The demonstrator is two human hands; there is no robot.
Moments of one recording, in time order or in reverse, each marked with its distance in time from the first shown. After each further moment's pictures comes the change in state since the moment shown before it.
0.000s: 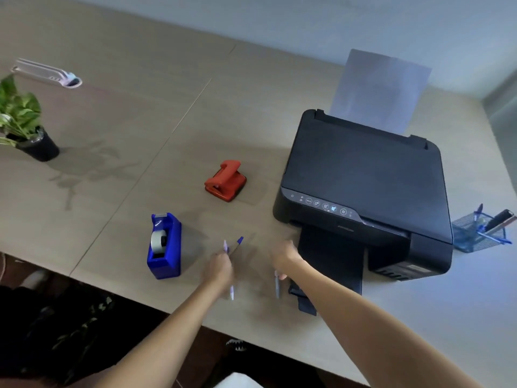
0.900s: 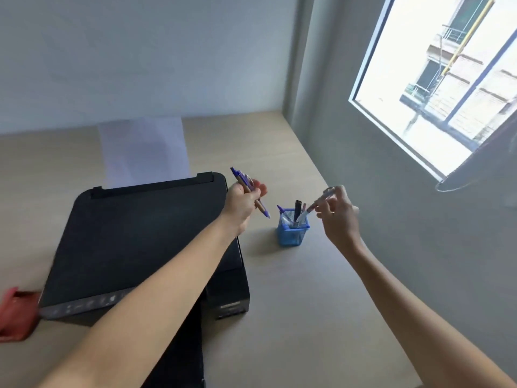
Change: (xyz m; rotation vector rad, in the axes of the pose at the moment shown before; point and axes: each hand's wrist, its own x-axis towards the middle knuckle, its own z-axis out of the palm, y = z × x) left_hand -0.107 0.518 0.053 -1.019 -0.473 0.607; right_hand -0.154 0.467 -0.108 1.011 1.319 0.188
